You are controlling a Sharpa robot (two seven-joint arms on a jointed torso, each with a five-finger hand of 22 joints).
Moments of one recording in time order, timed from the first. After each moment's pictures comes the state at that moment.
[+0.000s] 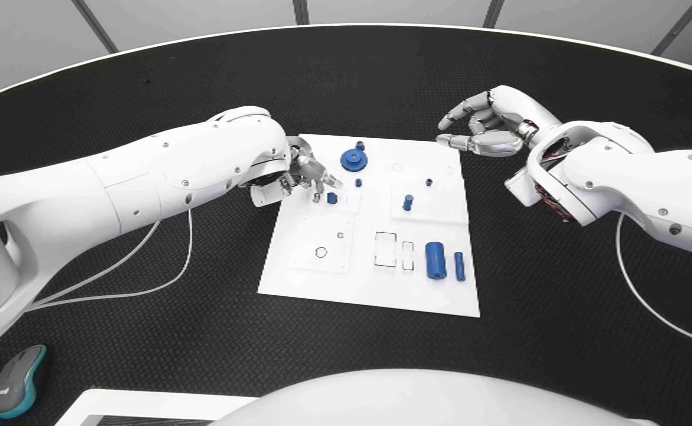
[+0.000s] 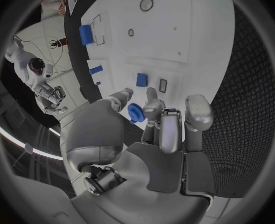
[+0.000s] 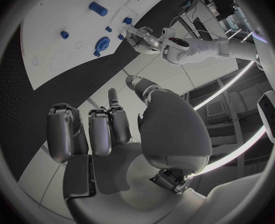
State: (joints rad) left arm 1.31 -0.51 -0.14 1.13 -0.87 0.12 -0.57; left_hand 0.97 -0.21 0.46 0.22 0.06 0.83 0.06 0.75 0.79 1.24 -0.01 1.21 0.92 1.46 -0.07 1.50 1.31 0.12 1.30 0.03 1.31 0.98; right arm 1.31 -0.97 -0.12 1.59 -0.92 -0.47 0.03; right_hand 1.19 -0.21 0.47 0.07 0.34 0.88 0.15 0.30 0.38 1.45 0.07 1.41 1.31 1.46 -0.01 1.50 1.31 0.03 1.46 0.10 1.44 1.31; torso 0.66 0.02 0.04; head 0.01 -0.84
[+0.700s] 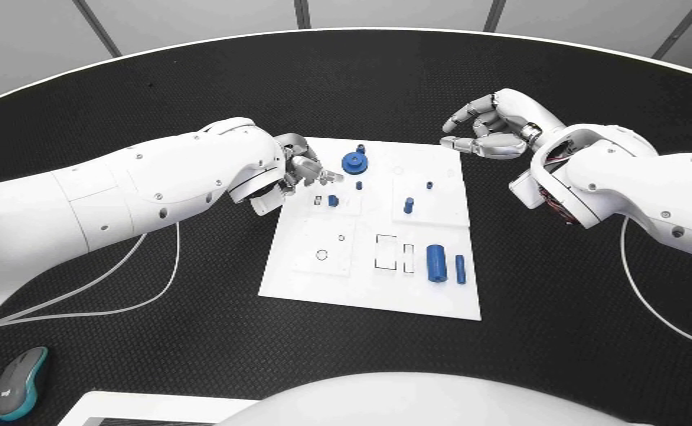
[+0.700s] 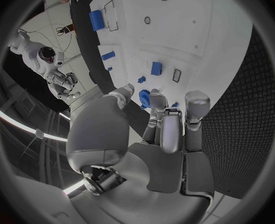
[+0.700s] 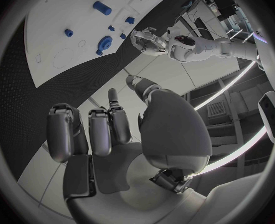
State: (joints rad) left arm 1.31 -0.60 -0.15 1.27 -0.85 -0.07 -0.52; left_hand 1.08 -0.20 0.38 0.26 0.06 0.76 0.09 0.70 0.73 1.16 0.02 1.13 0.79 1.47 -0.05 1.50 1.31 0.12 1.26 0.05 1.26 0.90; right arm 1.31 -0.97 -0.13 1.58 -0.92 -0.46 0.03; right_hand 1.19 -0.21 0.47 0.07 0.34 0.88 0.15 0.30 0.38 1.45 0.07 1.41 1.31 1.46 -0.01 1.50 1.31 0.03 1.46 0.10 1.44 1.31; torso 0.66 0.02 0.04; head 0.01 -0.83
